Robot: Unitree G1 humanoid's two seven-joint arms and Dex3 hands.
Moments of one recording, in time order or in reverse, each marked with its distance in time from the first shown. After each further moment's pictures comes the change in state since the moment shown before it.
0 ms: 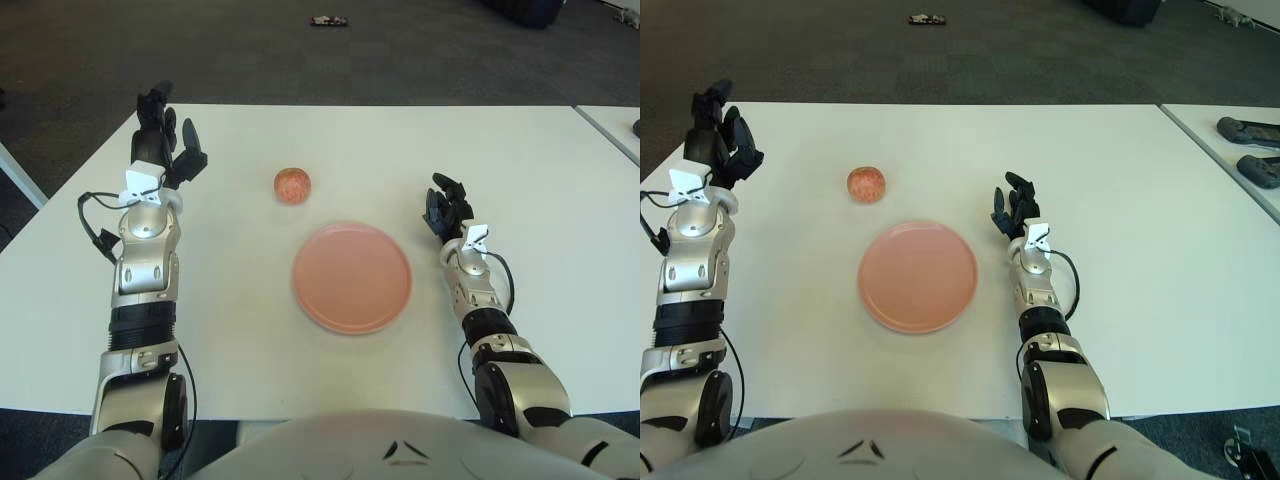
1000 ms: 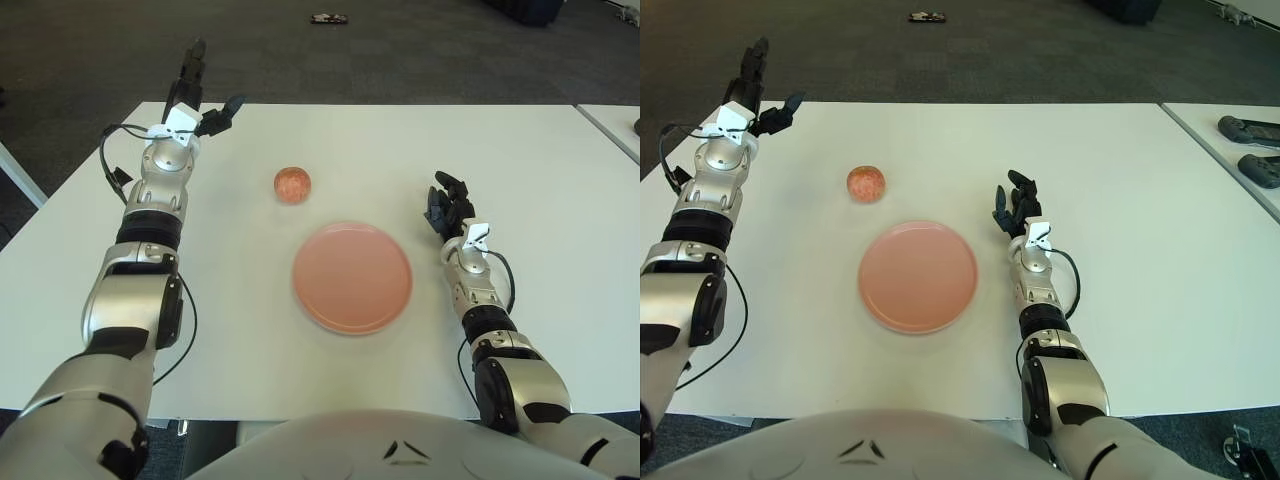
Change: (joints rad) left arm -0.428 0.097 -0.188 0.822 0.145 -0.359 -0.063; right arm -0.017 0.000 -0.001 0.029 0.000 -0.019 -0.002
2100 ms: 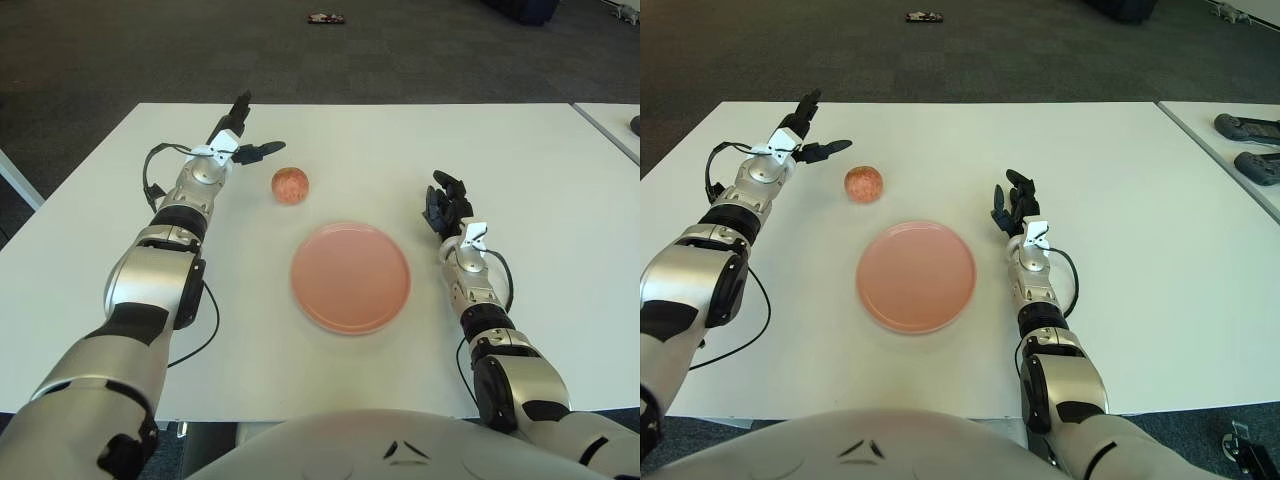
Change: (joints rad) left arm -0.075 -0.072 -0.109 0.335 0.052 -0.040 -0.044; right arm -0.014 0.000 0.000 0.025 0.000 -0.012 -0.009
